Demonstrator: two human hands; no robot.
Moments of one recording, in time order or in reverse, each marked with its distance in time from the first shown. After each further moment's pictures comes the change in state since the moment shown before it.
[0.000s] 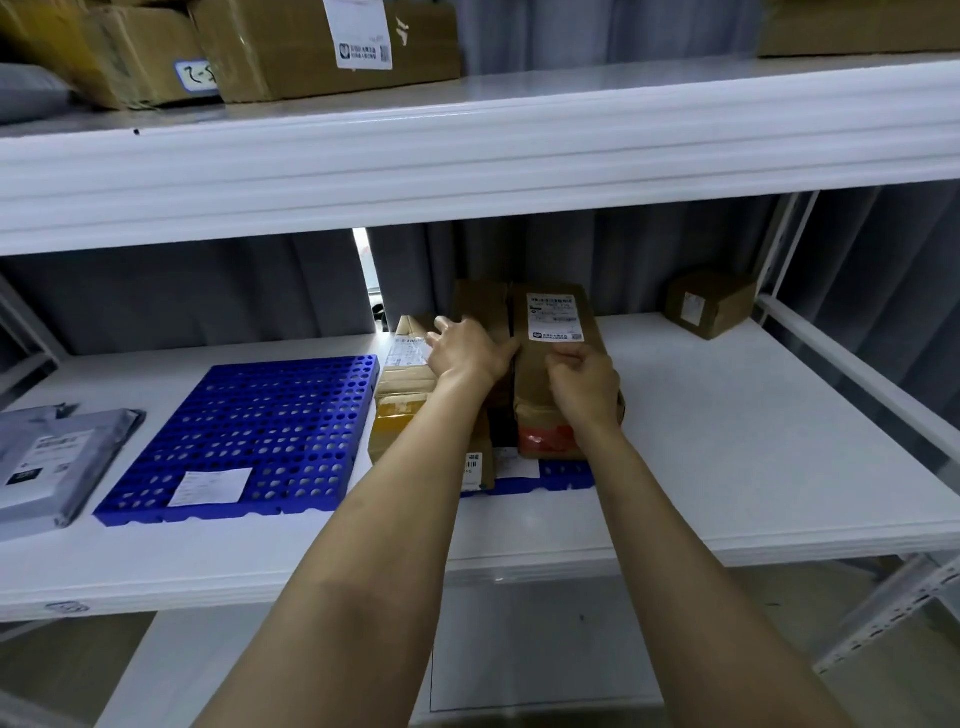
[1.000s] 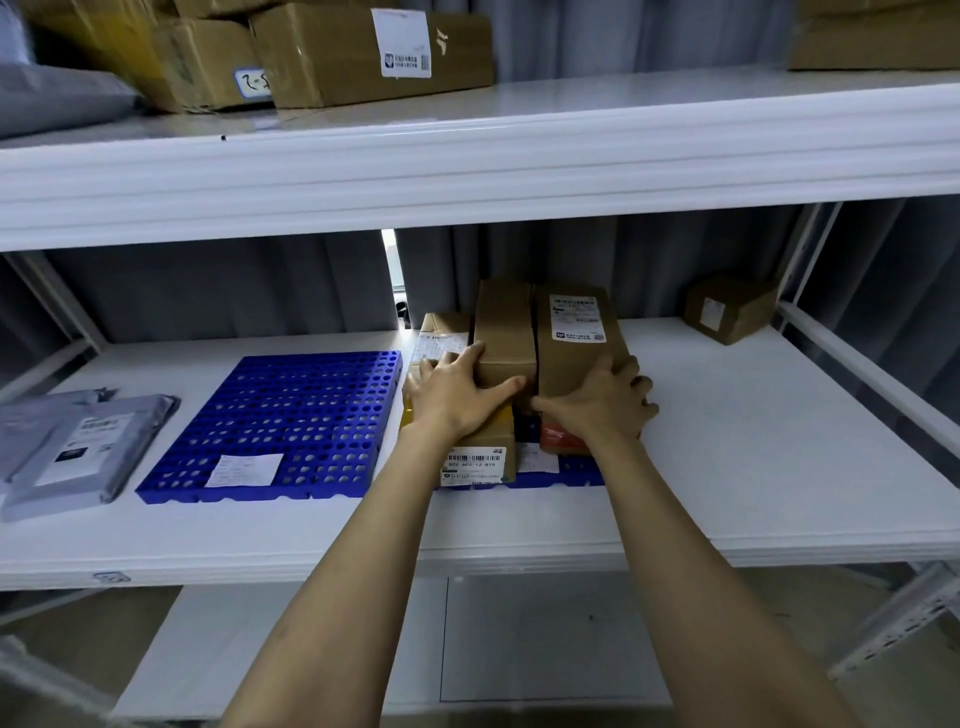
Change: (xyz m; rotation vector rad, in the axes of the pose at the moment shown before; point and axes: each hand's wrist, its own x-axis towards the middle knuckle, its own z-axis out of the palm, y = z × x) left_hand -0.043 -0.074 -0.015 0.006 -0.050 0.209; right_hand -0.001 0.017 0.011 -0.796 -0.045 0.056
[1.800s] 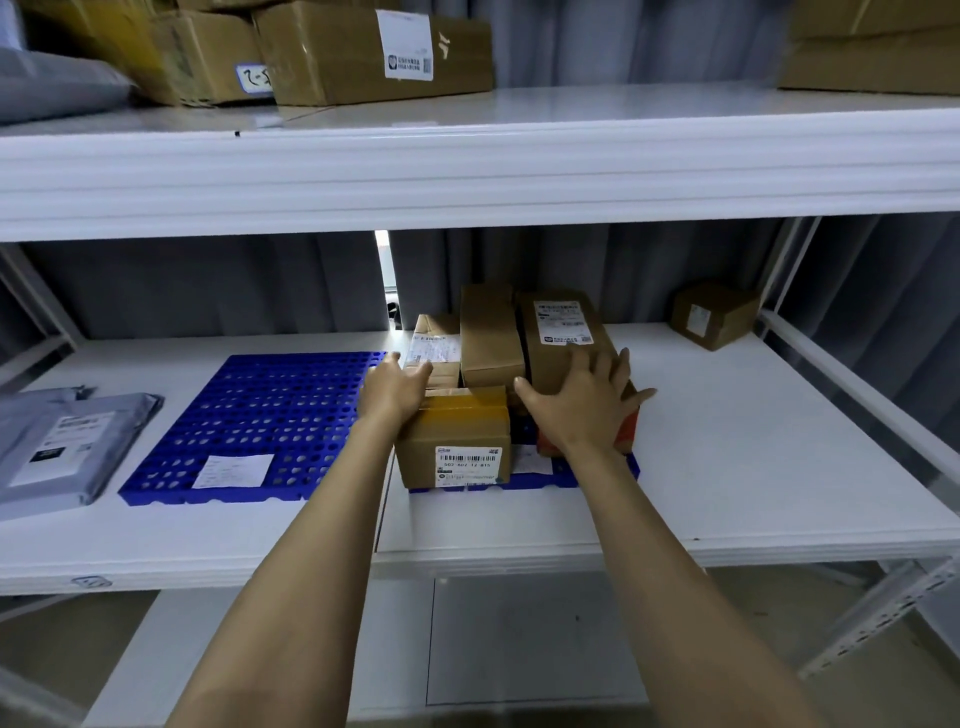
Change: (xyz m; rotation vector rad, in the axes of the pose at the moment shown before) left_hand 0.032 -0.061 -0.005 -0.288 0.080 -0.272; right_hand -0.012 -0.010 0.009 -0.013 0.218 -0.180
